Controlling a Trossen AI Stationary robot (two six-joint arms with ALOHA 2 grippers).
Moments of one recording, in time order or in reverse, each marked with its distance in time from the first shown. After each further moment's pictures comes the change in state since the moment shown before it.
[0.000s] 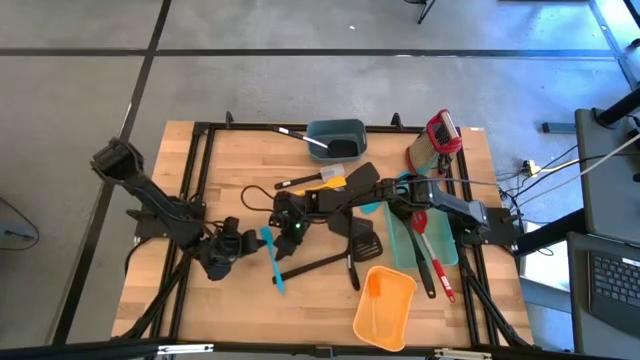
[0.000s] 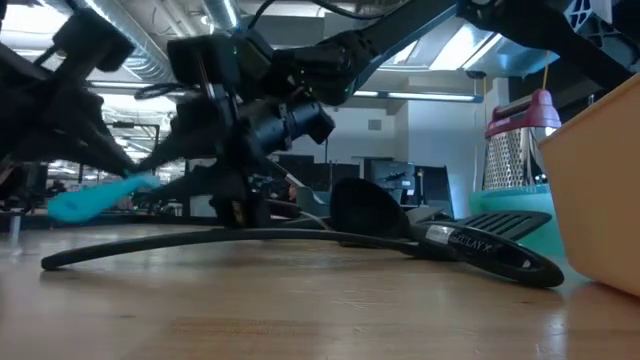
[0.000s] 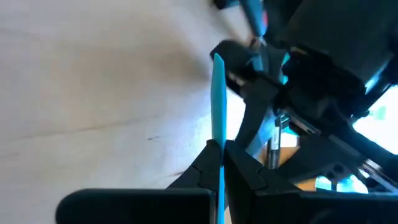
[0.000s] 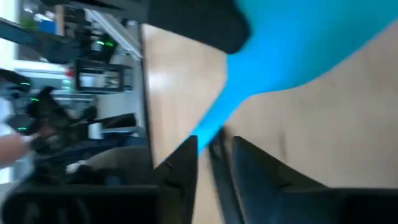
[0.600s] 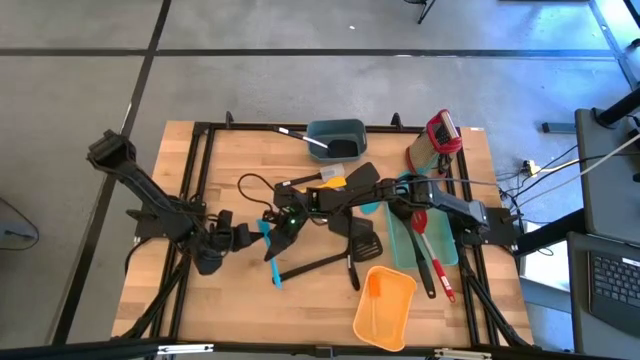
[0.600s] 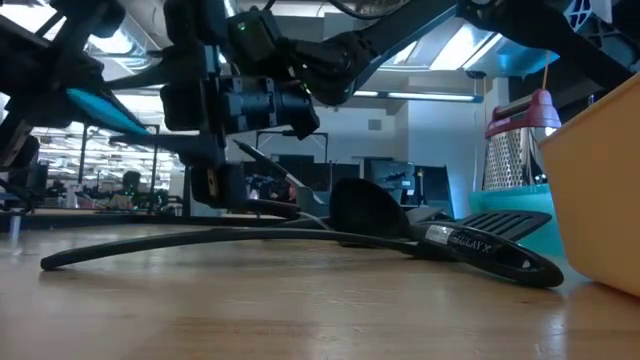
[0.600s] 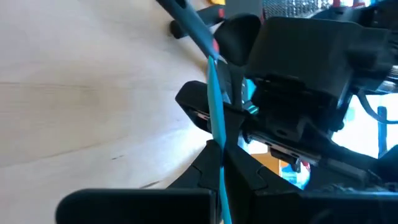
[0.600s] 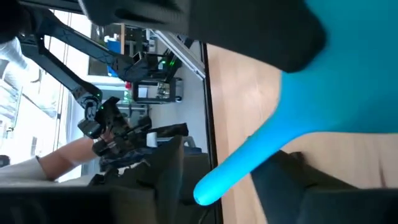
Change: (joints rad) left arm -0.014 -0.173 0.003 -0.096 -0.091 0.079; right arm 0.006 -0.005 0.002 0.279 -0.107 0.271
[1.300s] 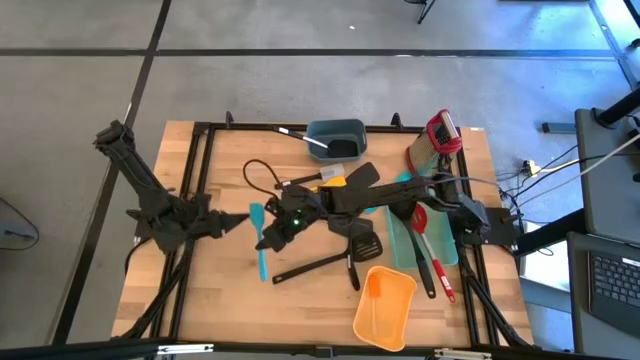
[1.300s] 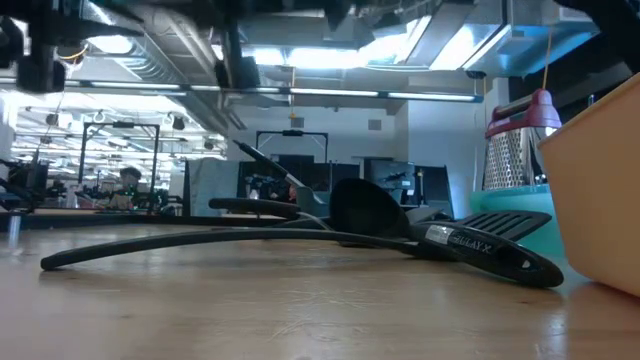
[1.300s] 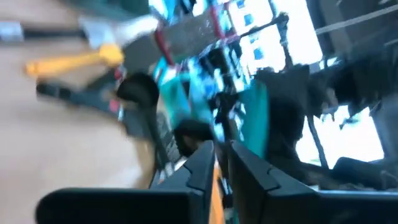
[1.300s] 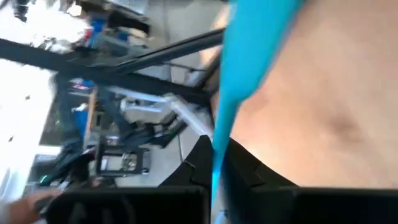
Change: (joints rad) left arm -0.108 -0.432 0.000 0.043 -0.269 0.577; right arm 0.101 -0.255 0.002 -0.184 0.466 0.004
